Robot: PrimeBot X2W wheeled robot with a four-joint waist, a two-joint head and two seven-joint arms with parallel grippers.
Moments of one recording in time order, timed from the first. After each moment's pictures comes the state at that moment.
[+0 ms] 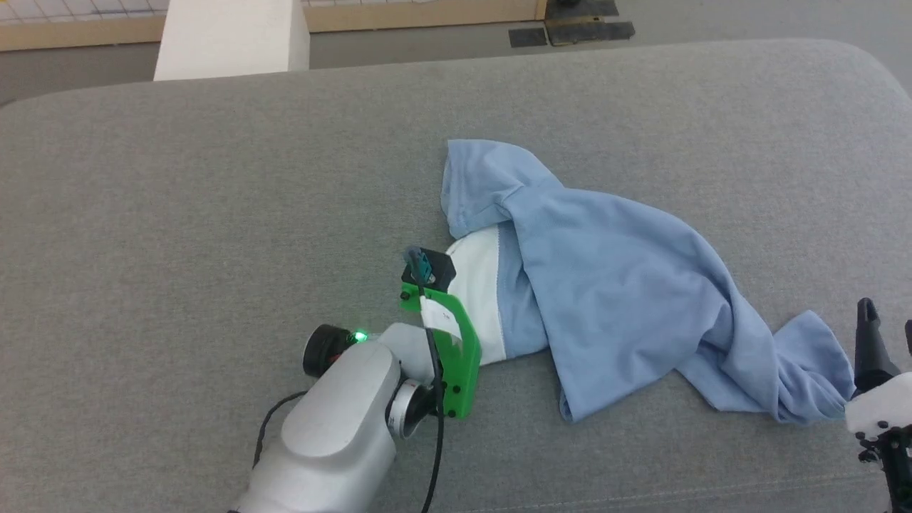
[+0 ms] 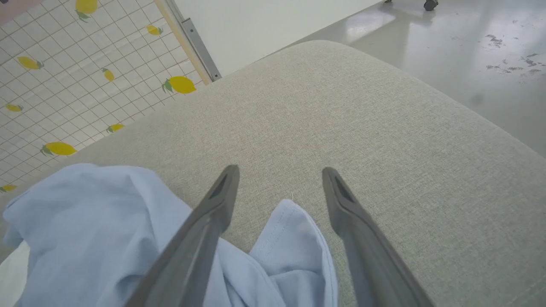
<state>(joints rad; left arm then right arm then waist) -0.58 0.05 -0.59 0.57 -0.51 0.04 0.63 -0.12 -0.05 -0.45 0.14 0.33 0.13 0.16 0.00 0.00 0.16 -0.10</state>
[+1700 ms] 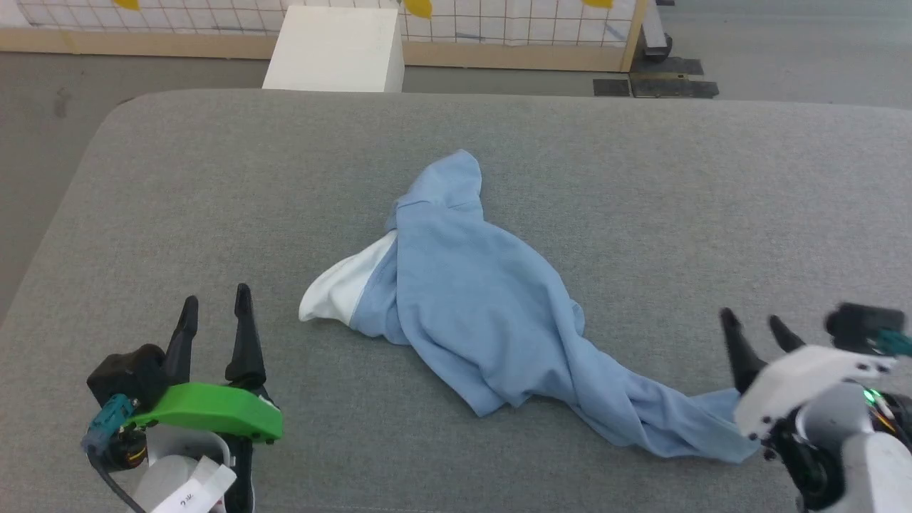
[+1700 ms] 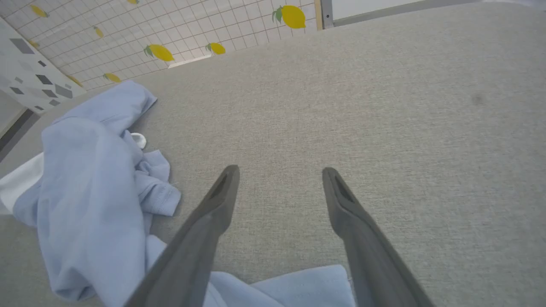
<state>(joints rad) -0.14 0.21 -0.10 0.20 -0.51 0.04 -0.25 -0.14 -0.05 -0.19 0.19 0.28 0.13 0.27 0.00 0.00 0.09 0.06</state>
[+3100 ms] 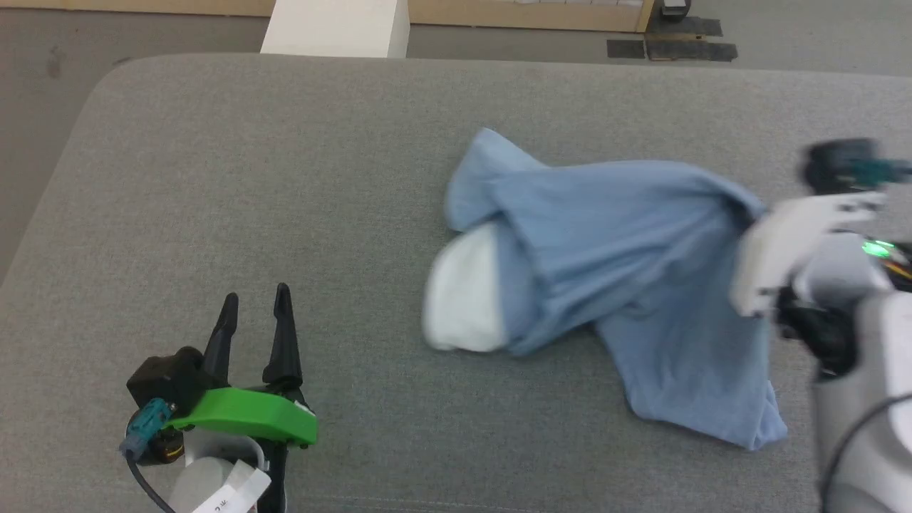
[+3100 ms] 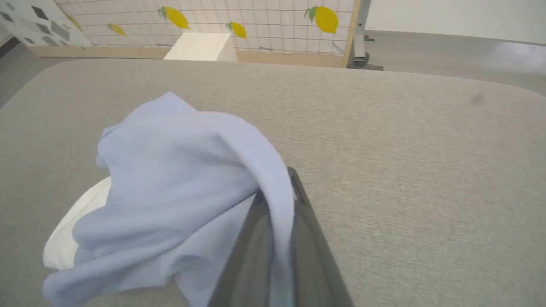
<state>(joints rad) -0.14 0.06 0.01 0.20 -0.35 -0.09 -0.26 -0.46 -0.07 -0.10 0.15 0.15 0.13 0.62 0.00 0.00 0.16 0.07</state>
